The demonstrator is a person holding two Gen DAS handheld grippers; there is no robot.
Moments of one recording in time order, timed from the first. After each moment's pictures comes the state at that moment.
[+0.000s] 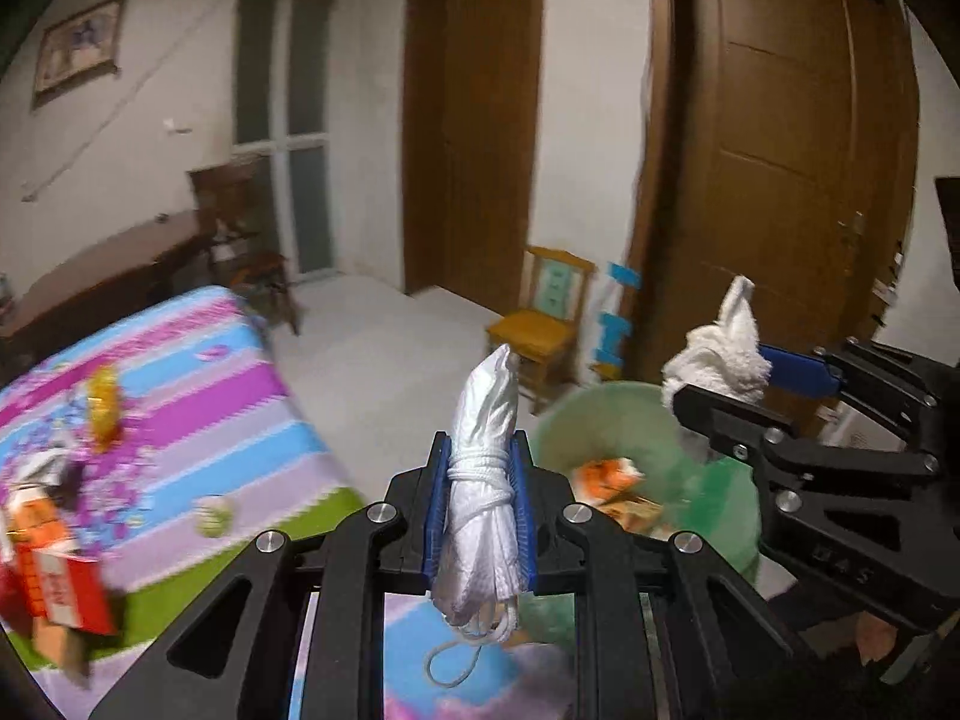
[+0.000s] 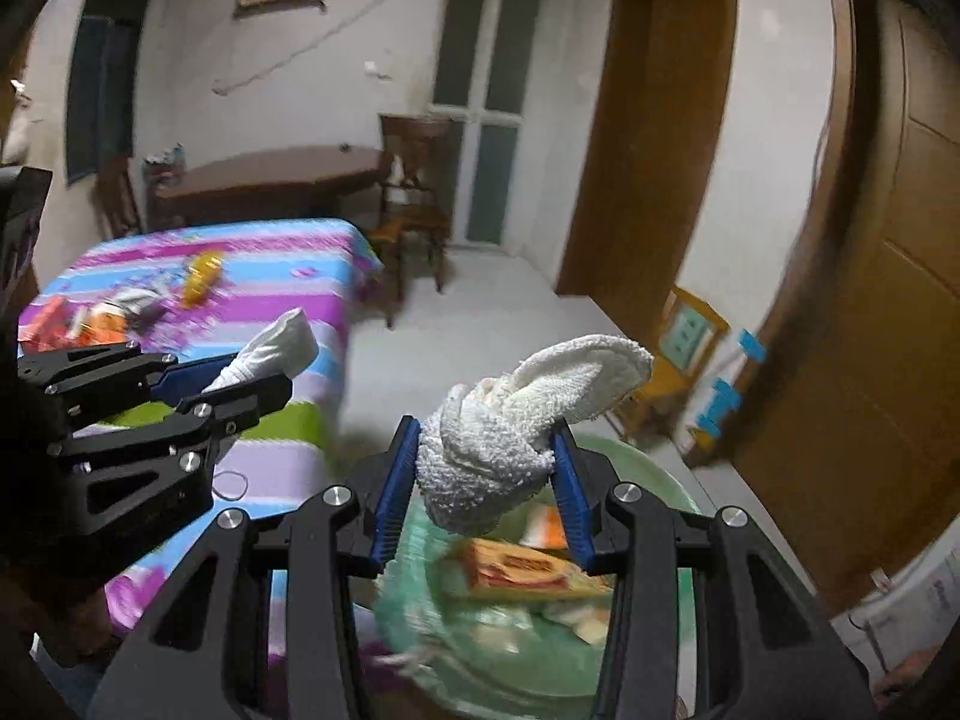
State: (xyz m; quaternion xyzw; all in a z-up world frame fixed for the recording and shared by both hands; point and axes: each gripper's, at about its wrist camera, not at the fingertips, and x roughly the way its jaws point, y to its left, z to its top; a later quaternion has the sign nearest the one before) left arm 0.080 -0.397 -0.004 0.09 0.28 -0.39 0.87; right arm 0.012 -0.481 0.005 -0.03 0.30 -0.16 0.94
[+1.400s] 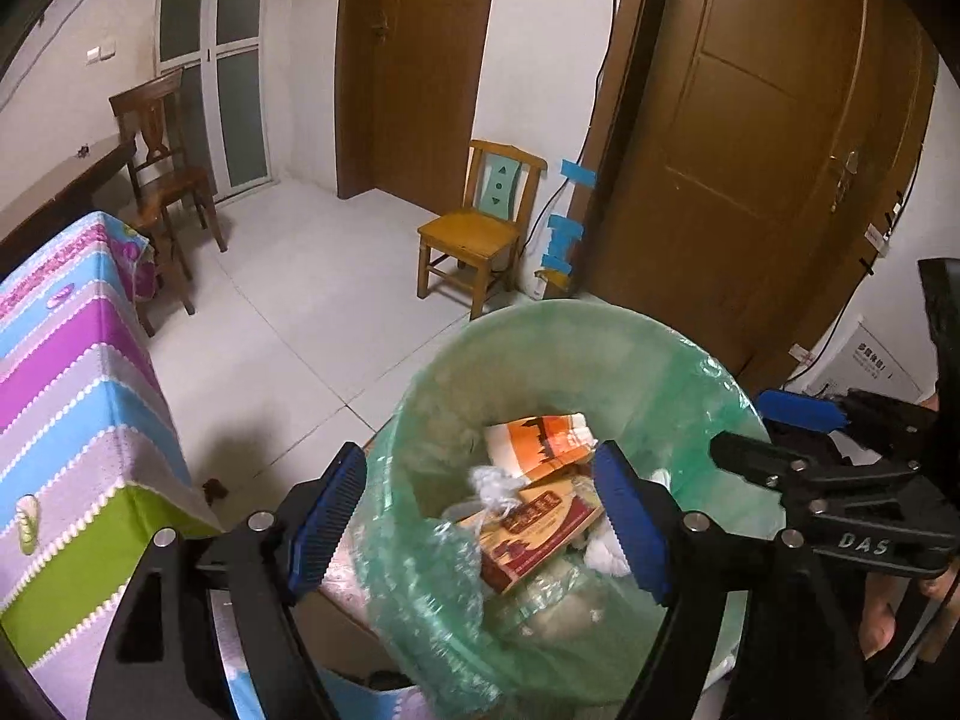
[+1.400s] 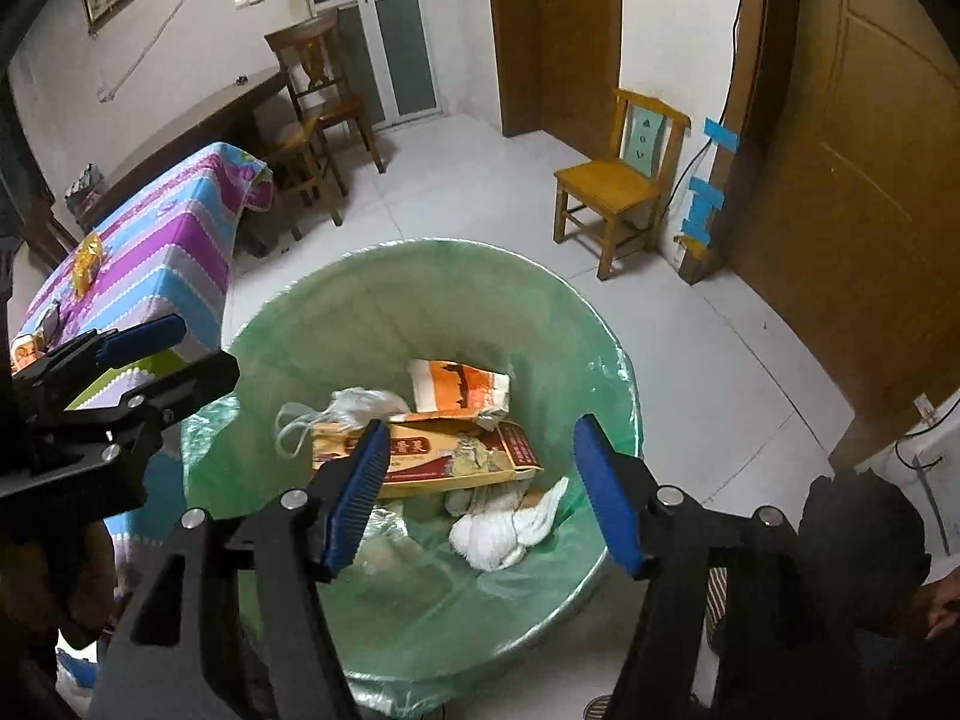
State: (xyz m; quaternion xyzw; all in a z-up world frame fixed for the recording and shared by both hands) left arm 0.127 -0.526 -0.101 0.12 0.38 -0.43 0.81; right arm -0.007 -0.637 -0.085 0.13 0.43 -0.18 0.88
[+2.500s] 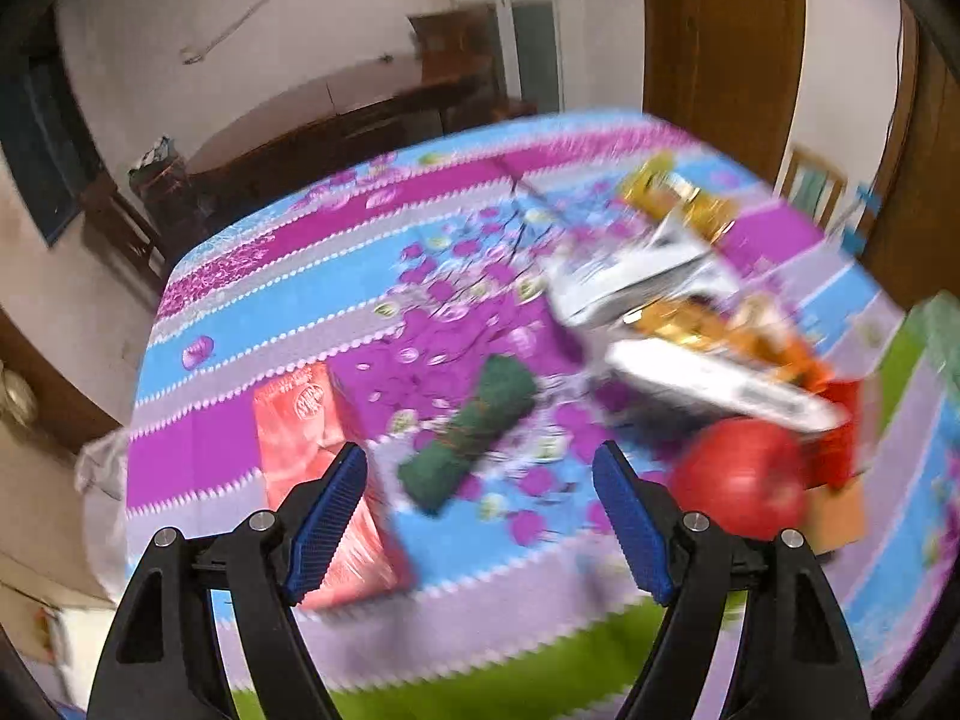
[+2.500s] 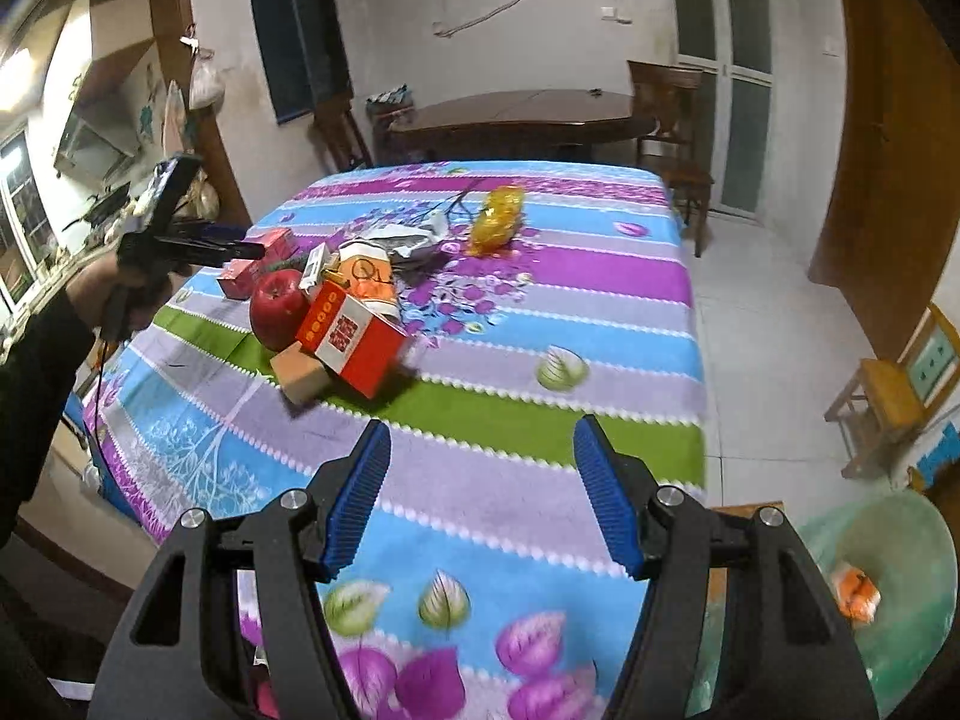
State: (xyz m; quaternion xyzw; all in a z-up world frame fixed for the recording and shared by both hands) left arm 0.329 0.076 -0.047 0.16 0.44 -0.16 0.87; right arm 0.096 -0.347 -0.019 -0.01 0.37 0.16 0.91
